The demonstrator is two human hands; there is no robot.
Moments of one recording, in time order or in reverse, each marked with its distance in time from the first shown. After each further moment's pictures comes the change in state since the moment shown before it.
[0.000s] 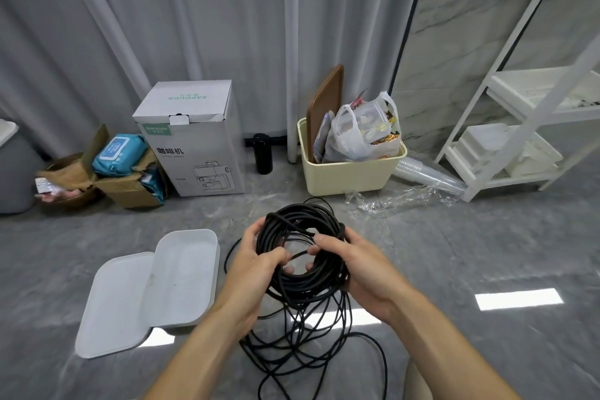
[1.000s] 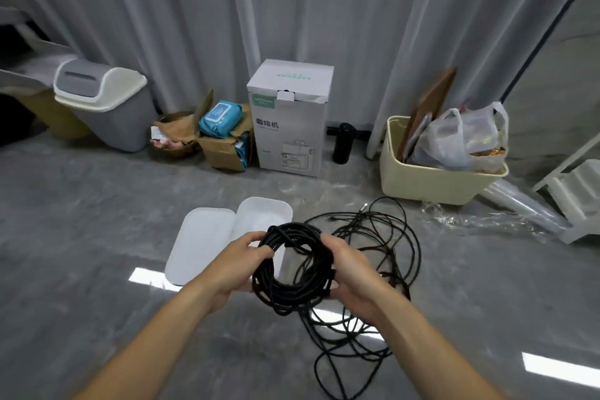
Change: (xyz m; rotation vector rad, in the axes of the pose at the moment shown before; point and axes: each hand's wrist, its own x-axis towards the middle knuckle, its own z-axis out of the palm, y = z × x) left_hand -0.016 -0.021 -0.181 0.285 0.095 -0.217; right_hand 0.034 0.079 0.133 -0.207 -0.127 0.217
